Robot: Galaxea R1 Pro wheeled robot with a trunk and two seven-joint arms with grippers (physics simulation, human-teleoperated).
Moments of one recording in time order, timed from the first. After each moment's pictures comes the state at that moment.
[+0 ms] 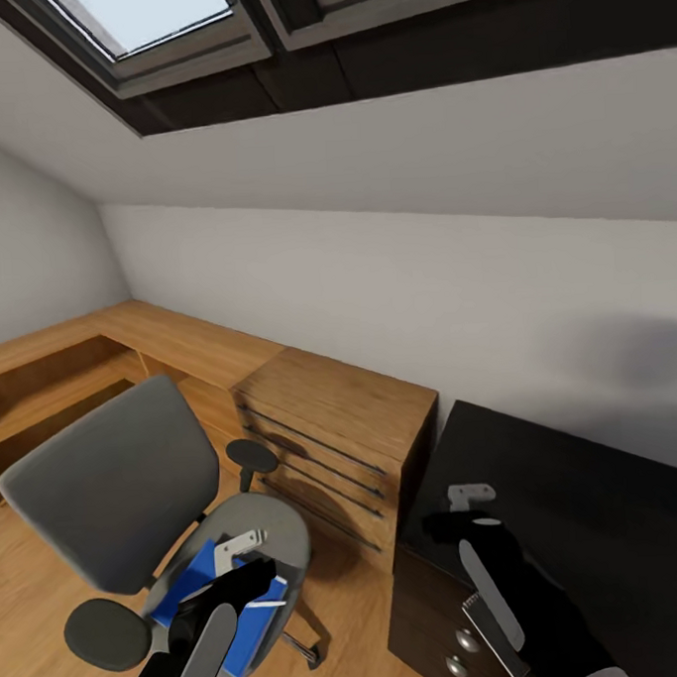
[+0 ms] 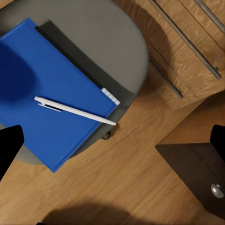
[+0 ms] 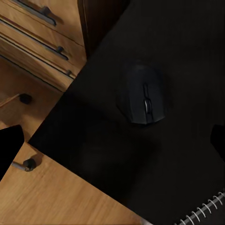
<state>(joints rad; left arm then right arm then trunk) -0.21 0.02 -0.27 -1.39 0.68 0.58 0.65 -0.41 -0.01 0.22 -1.18 -0.25 0.68 -0.30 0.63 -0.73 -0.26</state>
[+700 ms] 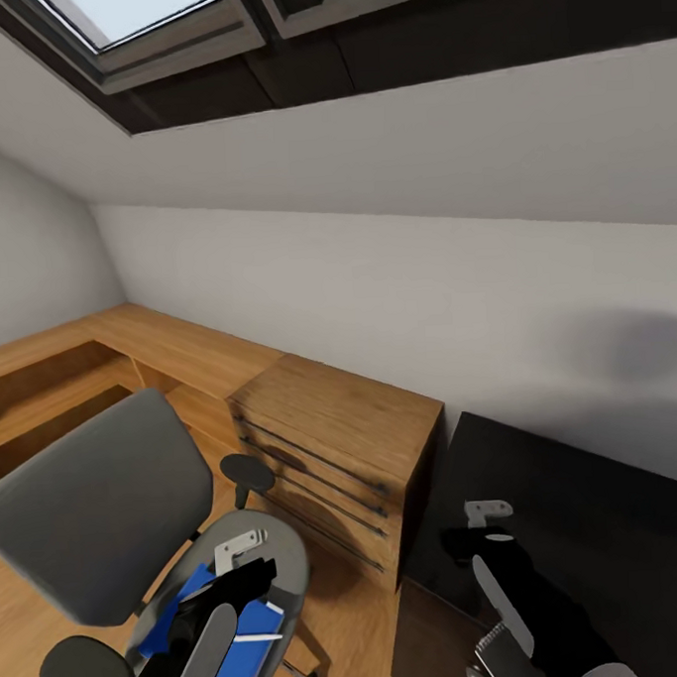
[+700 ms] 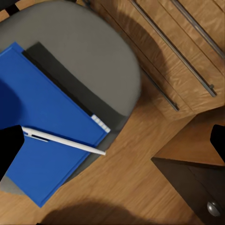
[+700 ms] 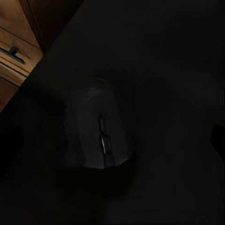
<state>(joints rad) -0.21 0.02 -0.27 -1.40 0.68 0.59 0.65 -0.43 -0.06 0.21 -1.00 -0.24 0.56 -0.30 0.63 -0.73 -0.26</state>
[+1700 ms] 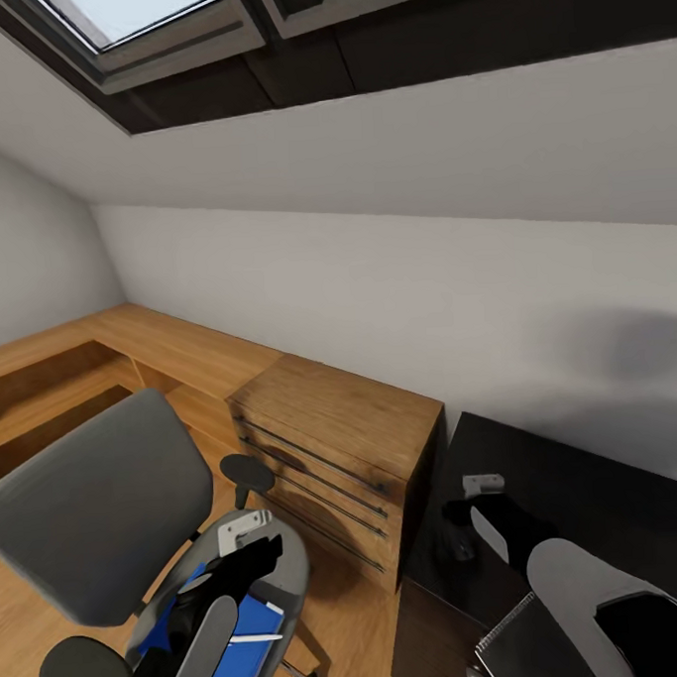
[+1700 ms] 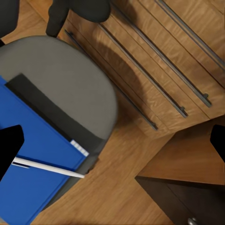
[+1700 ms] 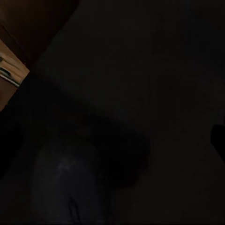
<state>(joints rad) -0.21 0.02 -0.30 -1.51 0.68 0.58 0.65 -0.84 -0.05 0.21 -0.28 -0.21 0.36 -0.11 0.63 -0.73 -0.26</state>
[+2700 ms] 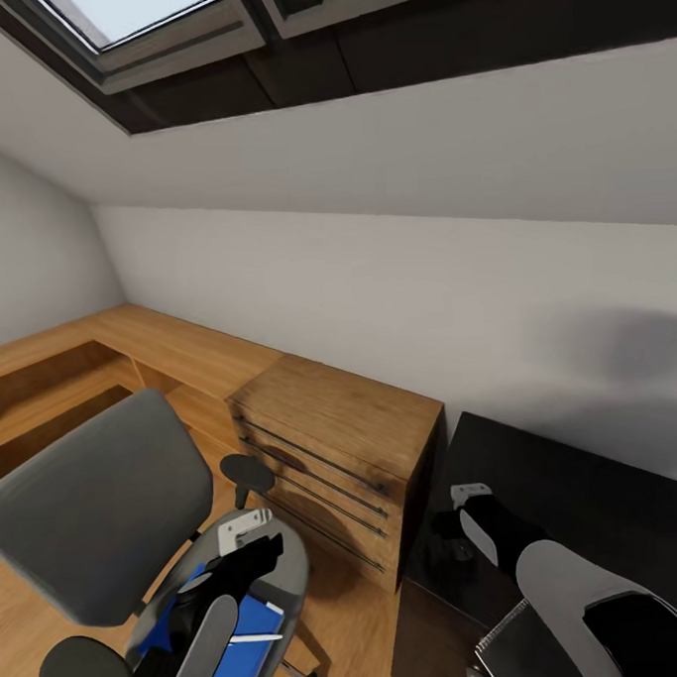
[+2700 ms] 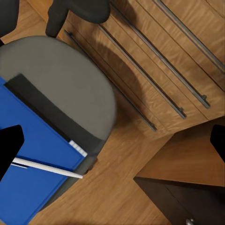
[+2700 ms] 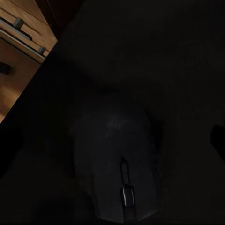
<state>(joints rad) -0.21 0.01 -0.30 -1.52 0.68 0.58 0.65 -0.84 -0.01 0.22 -0.26 -0.21 0.45 -0.08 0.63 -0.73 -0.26</state>
